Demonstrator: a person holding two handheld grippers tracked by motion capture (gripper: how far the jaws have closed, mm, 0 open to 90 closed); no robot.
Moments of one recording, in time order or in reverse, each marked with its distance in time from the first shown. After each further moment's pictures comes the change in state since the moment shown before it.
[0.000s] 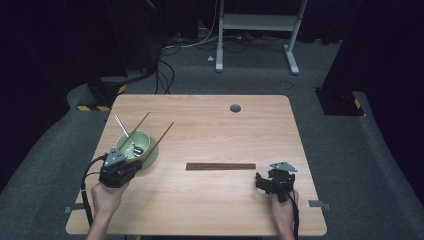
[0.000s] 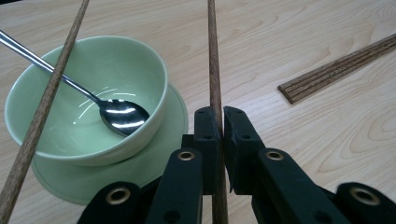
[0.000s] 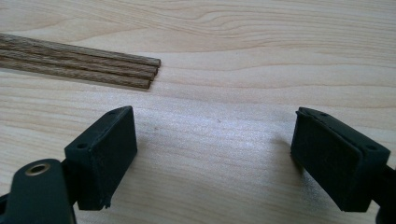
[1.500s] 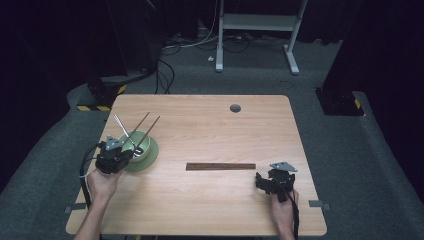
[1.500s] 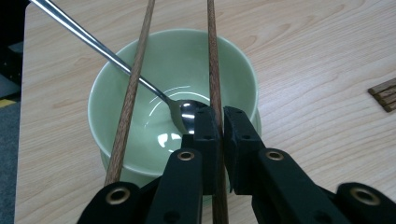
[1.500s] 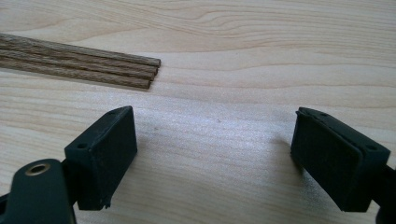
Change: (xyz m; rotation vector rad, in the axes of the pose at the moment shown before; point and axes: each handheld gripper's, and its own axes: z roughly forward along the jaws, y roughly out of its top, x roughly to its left) left arm 0.038 0.014 0.023 0.092 0.153 -0.012; right arm 0.000 0.000 0.000 0.000 0.000 0.000
